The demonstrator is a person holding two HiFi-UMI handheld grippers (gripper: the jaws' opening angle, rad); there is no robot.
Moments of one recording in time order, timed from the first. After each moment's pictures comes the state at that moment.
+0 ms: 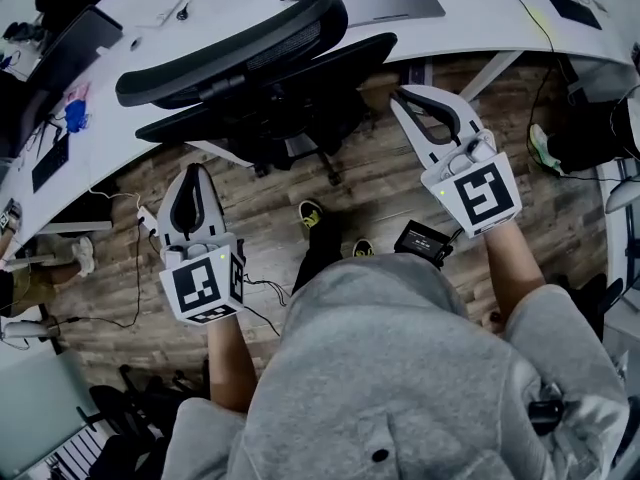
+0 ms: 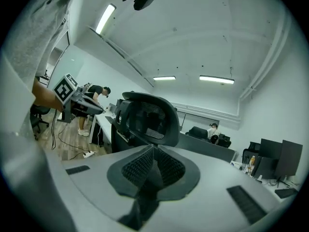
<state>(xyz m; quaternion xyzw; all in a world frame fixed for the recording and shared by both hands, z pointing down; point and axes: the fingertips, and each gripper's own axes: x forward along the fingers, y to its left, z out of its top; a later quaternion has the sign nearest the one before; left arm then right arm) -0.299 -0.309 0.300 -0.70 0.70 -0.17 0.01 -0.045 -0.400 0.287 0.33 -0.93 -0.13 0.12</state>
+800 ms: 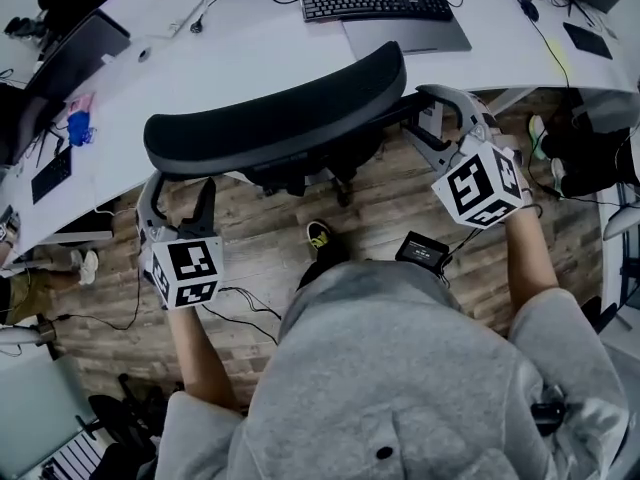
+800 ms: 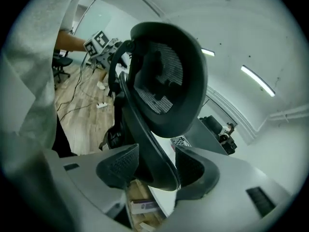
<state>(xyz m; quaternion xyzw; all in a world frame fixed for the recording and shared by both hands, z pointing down) -0.403 -0.388 0.344 -0.67 0.59 -0.44 0.06 -0.089 -0.492 0.338 0.24 -0.86 -0.24 0.38</state>
